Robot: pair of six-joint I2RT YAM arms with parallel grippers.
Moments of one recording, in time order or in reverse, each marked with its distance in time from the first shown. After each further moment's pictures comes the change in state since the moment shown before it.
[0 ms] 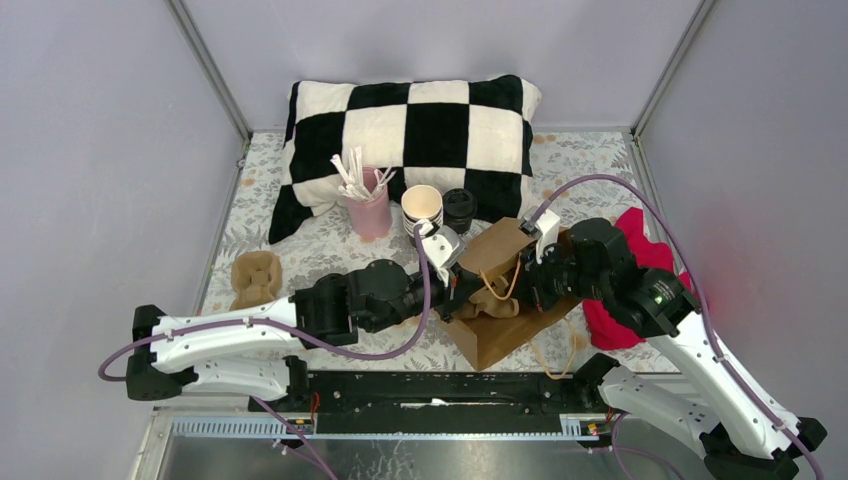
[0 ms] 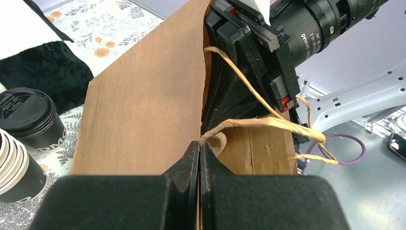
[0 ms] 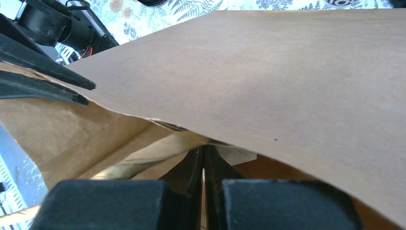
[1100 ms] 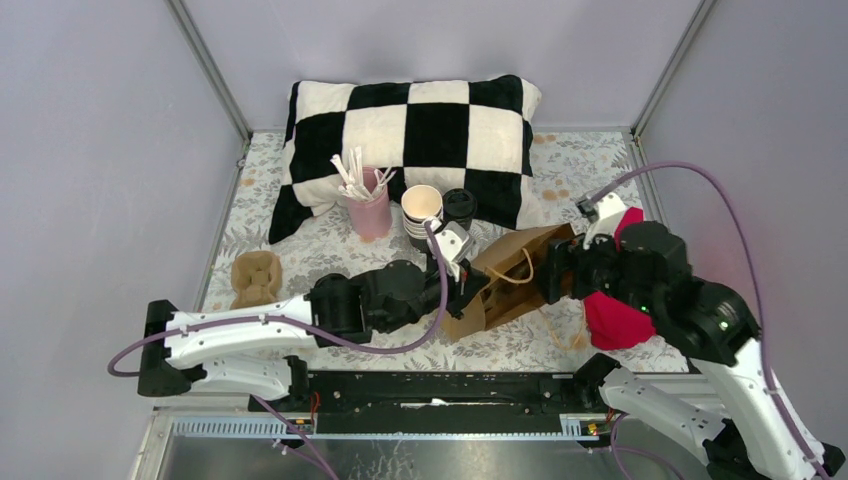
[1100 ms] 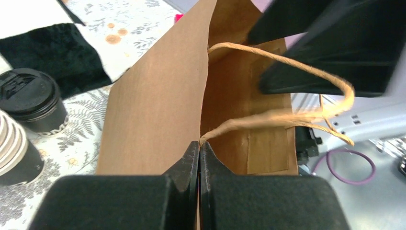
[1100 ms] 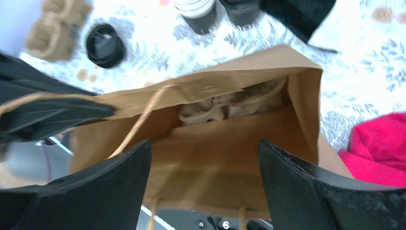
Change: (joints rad) left arm -0.001 0.044 -0.001 0.010 -0.071 -0.064; right arm 0.000 -0.049 0.190 -0.149 0.360 0.133
